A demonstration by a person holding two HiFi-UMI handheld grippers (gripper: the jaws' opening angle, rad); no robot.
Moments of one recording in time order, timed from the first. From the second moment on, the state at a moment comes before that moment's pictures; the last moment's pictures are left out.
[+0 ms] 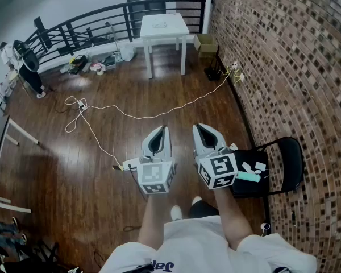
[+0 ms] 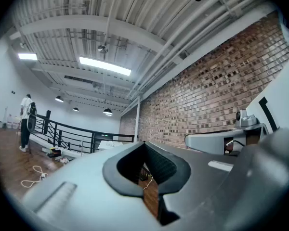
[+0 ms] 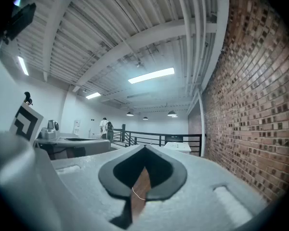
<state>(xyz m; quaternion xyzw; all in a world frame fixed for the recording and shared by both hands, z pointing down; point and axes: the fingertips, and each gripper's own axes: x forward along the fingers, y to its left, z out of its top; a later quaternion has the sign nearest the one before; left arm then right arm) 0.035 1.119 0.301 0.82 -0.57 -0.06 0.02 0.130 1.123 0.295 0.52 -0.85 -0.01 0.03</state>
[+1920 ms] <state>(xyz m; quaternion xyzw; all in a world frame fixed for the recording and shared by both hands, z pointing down) -0.008 0.403 0.279 0.81 -0.58 -0.05 -0.03 0.072 0.426 0.274 0.49 -0.87 -0.04 -0.02</state>
